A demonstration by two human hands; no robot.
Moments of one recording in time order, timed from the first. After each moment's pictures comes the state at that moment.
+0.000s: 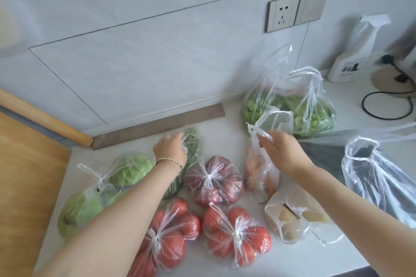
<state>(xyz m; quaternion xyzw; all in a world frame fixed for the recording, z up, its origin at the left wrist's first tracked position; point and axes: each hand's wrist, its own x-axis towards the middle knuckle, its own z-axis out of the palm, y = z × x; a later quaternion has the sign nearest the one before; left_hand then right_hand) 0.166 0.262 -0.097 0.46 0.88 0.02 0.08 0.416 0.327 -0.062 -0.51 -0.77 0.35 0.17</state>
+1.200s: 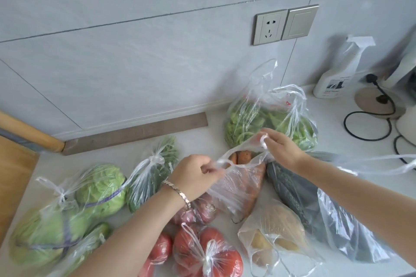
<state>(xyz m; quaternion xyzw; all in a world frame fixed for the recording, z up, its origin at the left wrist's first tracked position) 0.269 0.277 -0.044 0.54 0.74 0.27 0.29 0.451 0.411 -0.066 -0.47 -0.71 0.50 0.14</state>
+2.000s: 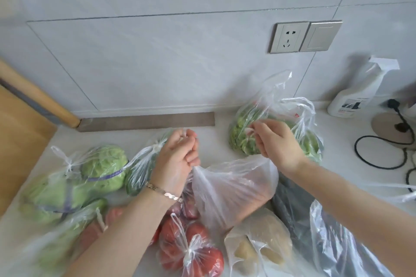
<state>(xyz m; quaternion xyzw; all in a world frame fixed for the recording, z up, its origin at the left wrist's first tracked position) 0.285 0.266 -0.015 0.18 0.49 0.72 0.46 0.431 0.386 0.005 -0.40 -0.68 0.56 0.25</state>
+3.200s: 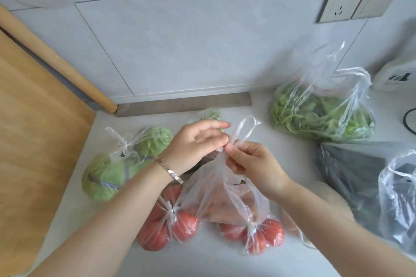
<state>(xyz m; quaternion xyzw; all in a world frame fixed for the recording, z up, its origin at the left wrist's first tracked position) 0.192 0.183 -0.014 0.46 0.62 0.49 0.41 0.334 0.243 -0.037 -0.29 -0.60 0.72 0.19</state>
